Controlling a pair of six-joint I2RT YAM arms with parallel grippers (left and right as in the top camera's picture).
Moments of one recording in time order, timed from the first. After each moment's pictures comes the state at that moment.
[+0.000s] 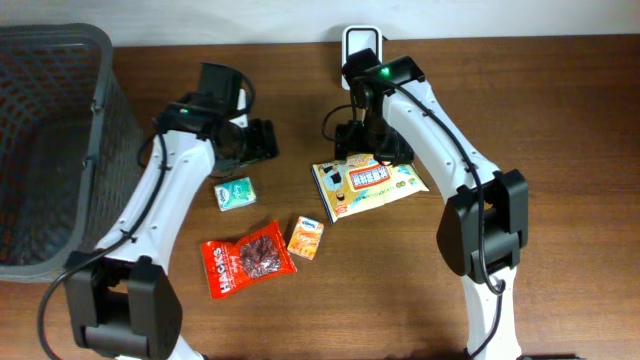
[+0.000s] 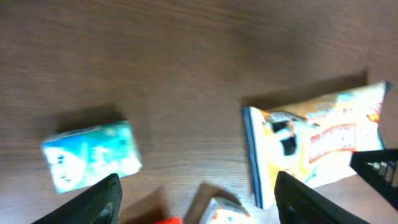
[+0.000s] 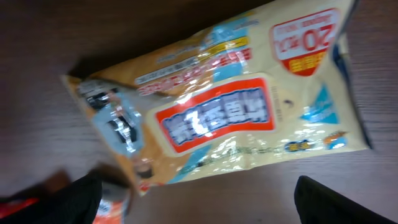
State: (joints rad) left arm -0.22 1.78 1.51 -0.91 0.15 -0.40; right arm 0.40 2.24 2.07 -1.39 -0.08 0.49
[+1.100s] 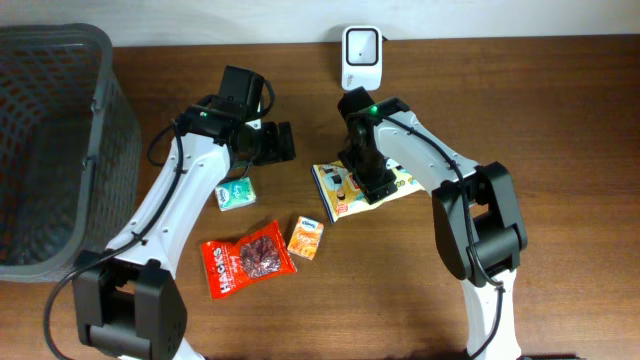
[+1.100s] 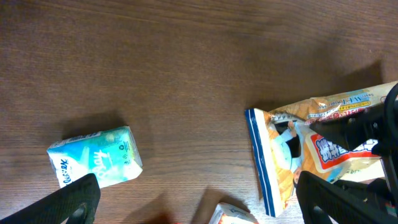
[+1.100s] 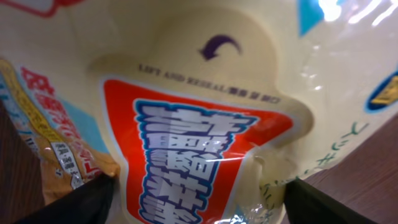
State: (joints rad) left arm -0.28 1.78 1.51 -0.90 0.05 -0.40; right arm 0.41 2.23 1.72 -1.06 -0.07 1.50
